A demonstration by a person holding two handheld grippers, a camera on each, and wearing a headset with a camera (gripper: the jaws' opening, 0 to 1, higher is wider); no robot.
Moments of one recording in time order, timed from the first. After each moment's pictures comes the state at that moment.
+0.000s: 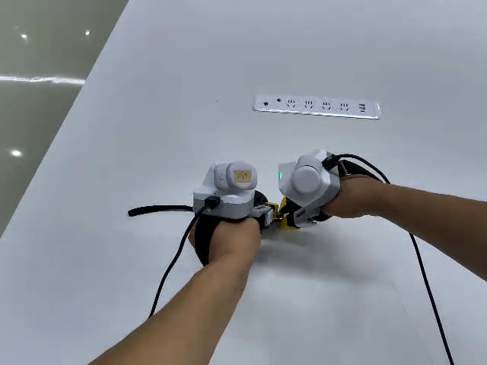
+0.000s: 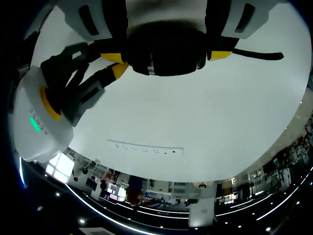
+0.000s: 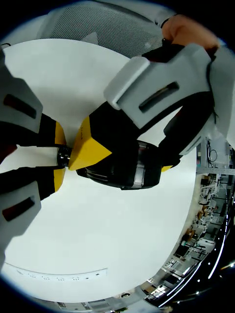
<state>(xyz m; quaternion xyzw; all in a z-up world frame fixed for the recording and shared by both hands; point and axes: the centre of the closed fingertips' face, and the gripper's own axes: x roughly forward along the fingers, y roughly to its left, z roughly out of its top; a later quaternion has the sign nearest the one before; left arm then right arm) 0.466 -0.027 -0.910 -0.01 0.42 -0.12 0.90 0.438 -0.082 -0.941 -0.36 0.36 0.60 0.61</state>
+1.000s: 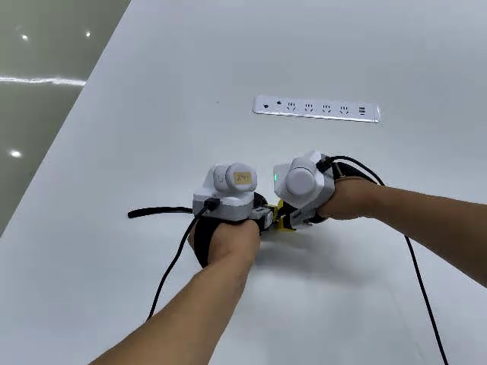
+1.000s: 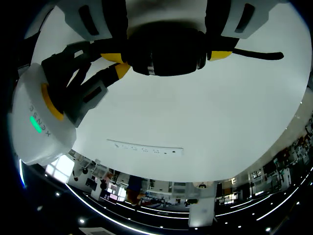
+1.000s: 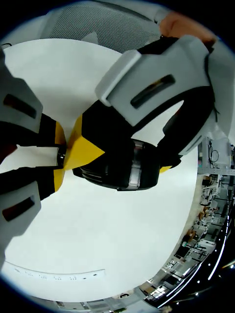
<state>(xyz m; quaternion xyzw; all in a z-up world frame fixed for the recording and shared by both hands) 0.467 -0.027 -0.909 -0.02 0.42 -0.12 0.90 0.440 -0.078 -0.941 -0.37 0.37 0.60 0.61</state>
